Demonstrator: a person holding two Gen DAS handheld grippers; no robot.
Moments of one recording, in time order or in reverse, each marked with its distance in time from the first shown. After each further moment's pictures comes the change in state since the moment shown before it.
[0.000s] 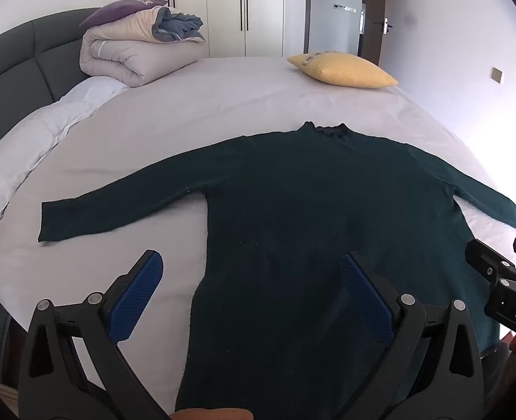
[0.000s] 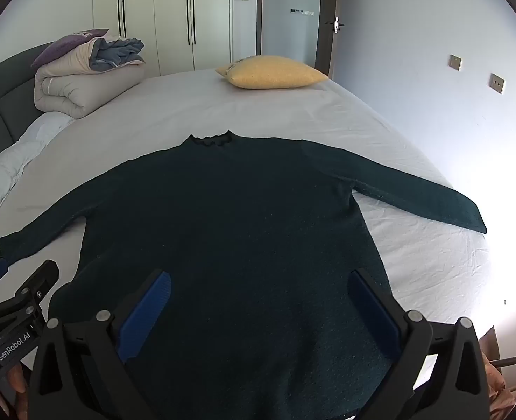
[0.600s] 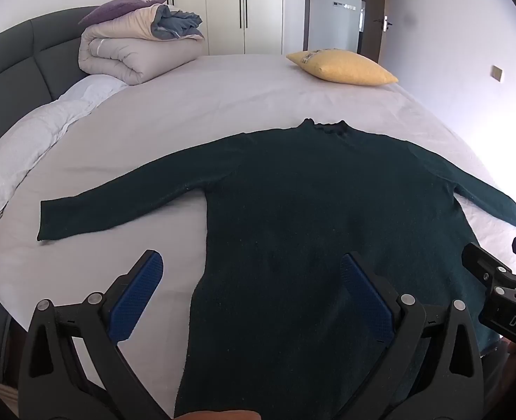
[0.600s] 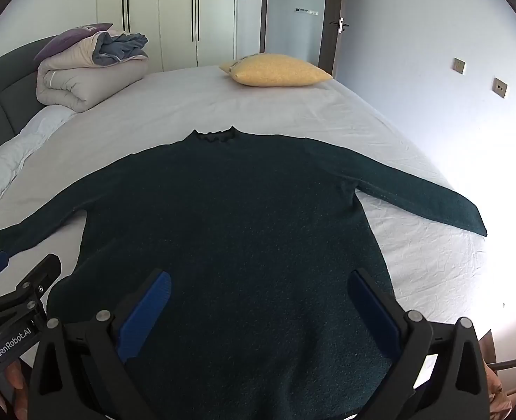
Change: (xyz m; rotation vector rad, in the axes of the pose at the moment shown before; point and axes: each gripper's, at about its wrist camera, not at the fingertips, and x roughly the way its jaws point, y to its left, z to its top) left arm 0.004 -0.001 0.000 0.005 0.025 0.004; right arm 0.004 0.006 -0.001 -0.017 0.000 -0.013
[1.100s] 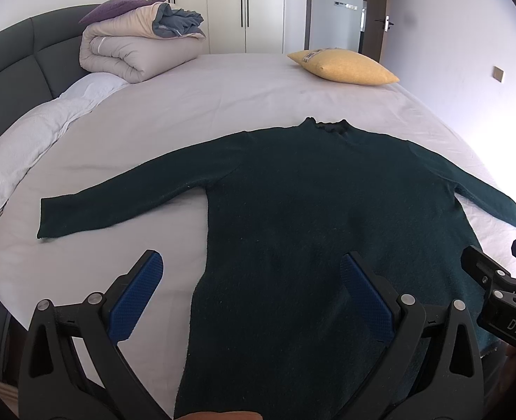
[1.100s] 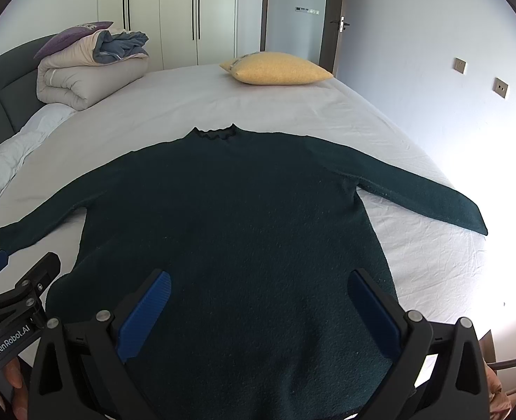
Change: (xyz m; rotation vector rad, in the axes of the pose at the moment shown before) left arm 0.004 0.002 -0.002 0.002 0.005 -0.002; right arm -0.003 -0.001 -0.003 -0.008 0.004 0.002
